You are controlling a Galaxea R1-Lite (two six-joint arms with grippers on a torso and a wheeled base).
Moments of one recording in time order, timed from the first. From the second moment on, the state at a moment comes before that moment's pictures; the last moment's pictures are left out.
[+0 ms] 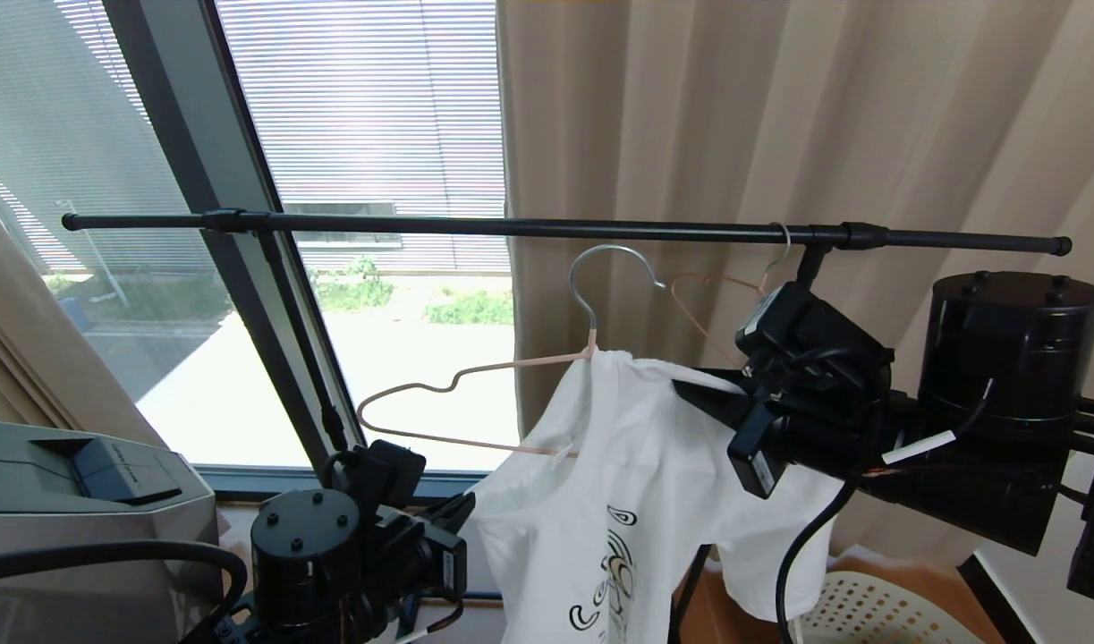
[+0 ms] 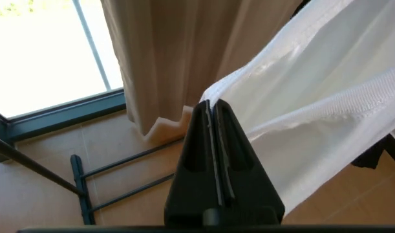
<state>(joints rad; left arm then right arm) -0.62 2.08 -0.21 -1.57 0.12 -0.13 0.65 1.58 -0.72 -0.58 -0.01 -0.39</state>
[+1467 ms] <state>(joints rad) -0.38 1.99 -0.27 -1.57 0.11 -0.06 0.58 1.62 -0.71 -0.57 -0.01 -0.42</state>
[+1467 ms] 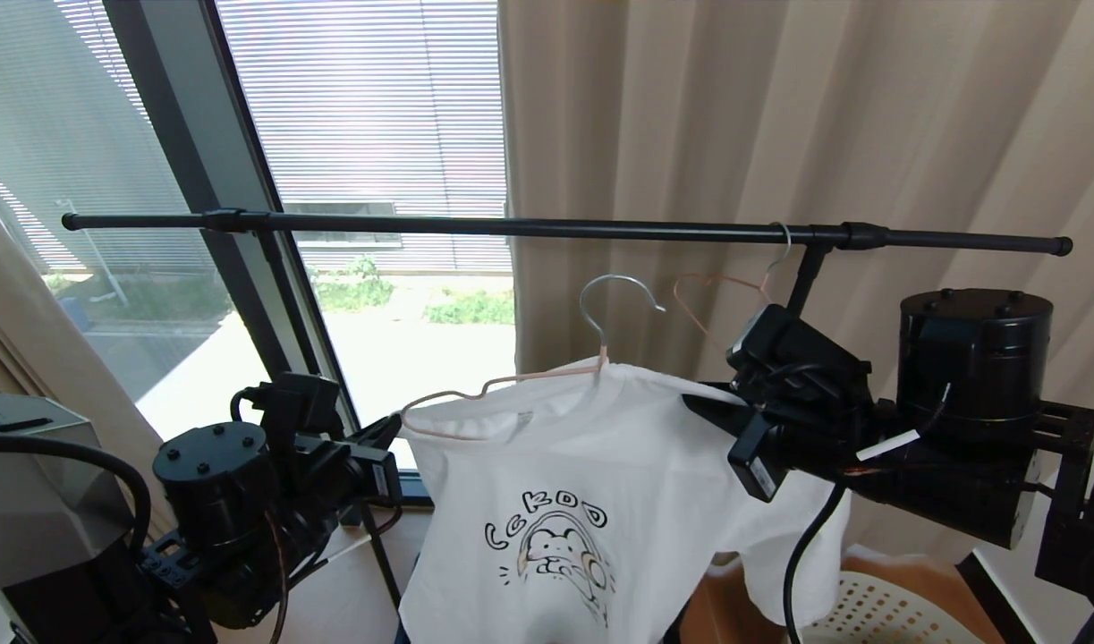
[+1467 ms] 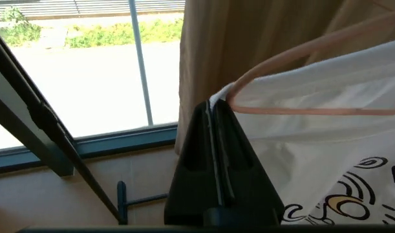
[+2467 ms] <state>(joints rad) -0.49 1.86 -0.22 -1.57 0.11 -0.03 0.62 1.69 -0.71 -0.58 -0.01 -0.43</state>
